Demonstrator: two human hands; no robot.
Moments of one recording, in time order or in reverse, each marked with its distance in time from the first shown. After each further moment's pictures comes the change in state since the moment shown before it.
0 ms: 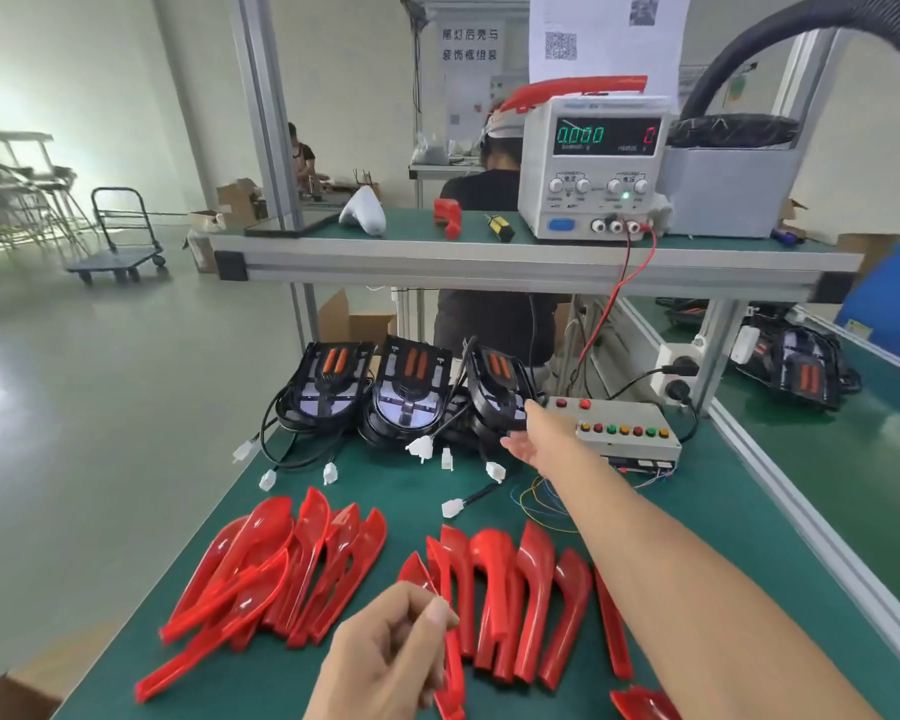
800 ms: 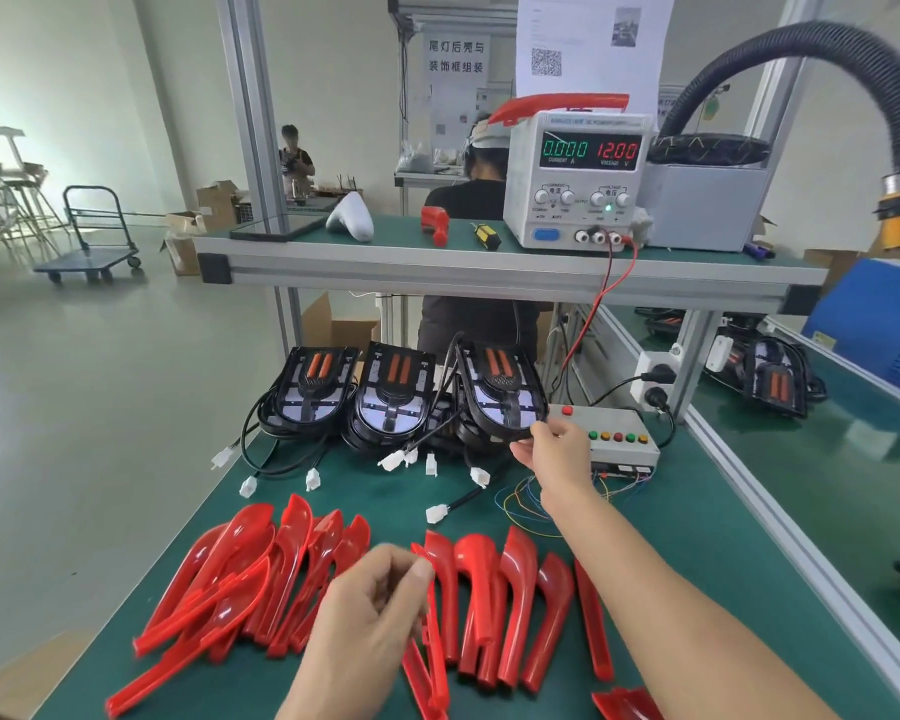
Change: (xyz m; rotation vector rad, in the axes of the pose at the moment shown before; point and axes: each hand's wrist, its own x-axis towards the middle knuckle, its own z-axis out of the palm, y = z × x) left_hand 0.033 -0.007 -0.002 0.067 0.050 0.016; right_hand -0.036 0.022 -0.032 0.056 0.117 -0.401
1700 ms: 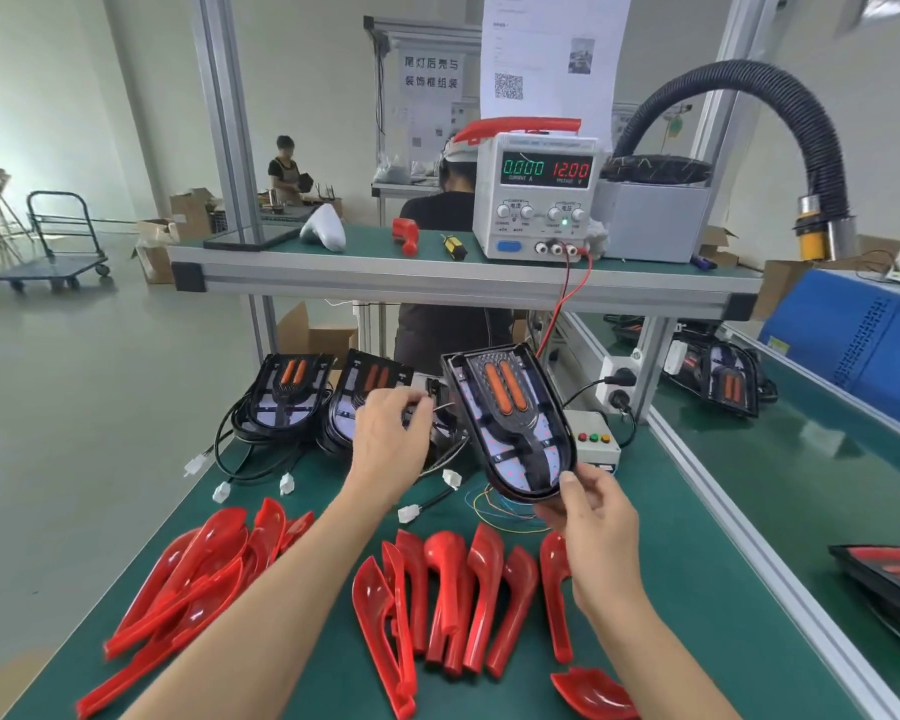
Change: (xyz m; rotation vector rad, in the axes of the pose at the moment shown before) left_hand 0.144 0.042 0.037 0.382 0.187 0.232; right_hand -0.099 -0.006 -0.092 0.112 -0.025 -0.223
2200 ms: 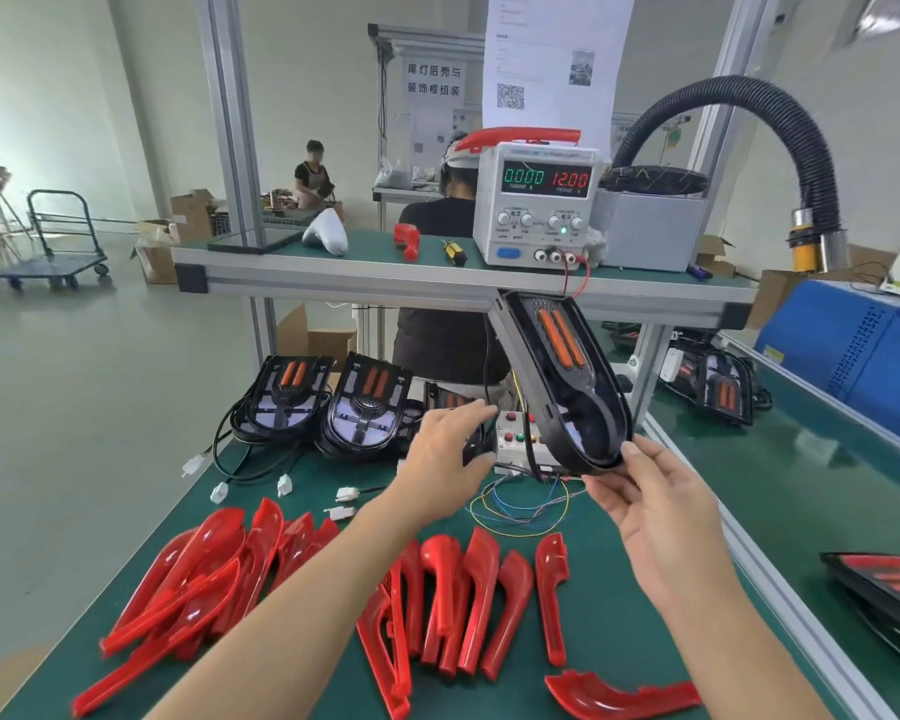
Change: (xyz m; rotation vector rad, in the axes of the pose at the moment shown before) left_hand -0.016 0.018 0.030 0.112 -0.304 0.303; right_hand -0.002 -0.076 -0.033 0.291 -0.133 0.028
